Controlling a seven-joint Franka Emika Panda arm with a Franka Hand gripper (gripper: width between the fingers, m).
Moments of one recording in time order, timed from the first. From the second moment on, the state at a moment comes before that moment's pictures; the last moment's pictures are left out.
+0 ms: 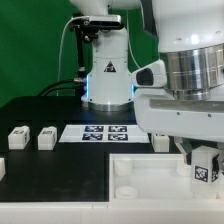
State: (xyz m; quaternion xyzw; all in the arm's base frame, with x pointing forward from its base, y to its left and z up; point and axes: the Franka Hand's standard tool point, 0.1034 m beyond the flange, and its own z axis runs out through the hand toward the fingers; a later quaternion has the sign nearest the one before) arm 0.625 0.114 0.069 -0.91 0.41 0.01 0.09
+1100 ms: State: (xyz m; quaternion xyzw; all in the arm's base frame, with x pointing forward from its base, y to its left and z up) arm 0.625 0.116 0.068 -0.85 0.51 0.02 0.10
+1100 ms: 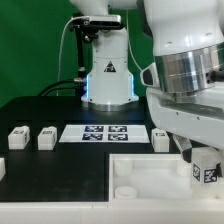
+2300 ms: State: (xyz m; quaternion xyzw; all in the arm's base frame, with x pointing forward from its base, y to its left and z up) arm 0.624 0.116 0.066 -0.99 0.14 -0.02 0.06
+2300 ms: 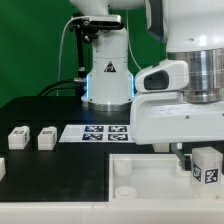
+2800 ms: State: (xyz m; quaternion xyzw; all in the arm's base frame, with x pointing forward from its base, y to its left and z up) arm 0.624 0.117 0.065 -0.88 0.47 0.00 0.07
